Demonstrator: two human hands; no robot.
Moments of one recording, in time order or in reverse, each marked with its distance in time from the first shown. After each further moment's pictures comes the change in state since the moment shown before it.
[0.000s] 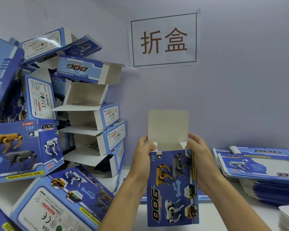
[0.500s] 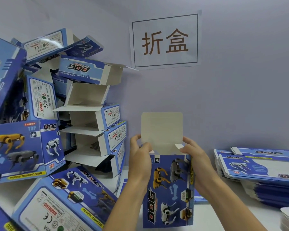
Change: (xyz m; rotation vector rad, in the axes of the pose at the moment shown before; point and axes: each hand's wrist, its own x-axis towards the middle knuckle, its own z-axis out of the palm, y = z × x) left_hand 0.001 0.001 -0.004 0.087 0.161 0.096; right_hand -0.002 0.007 0.004 -0.072 -0.077 0.038
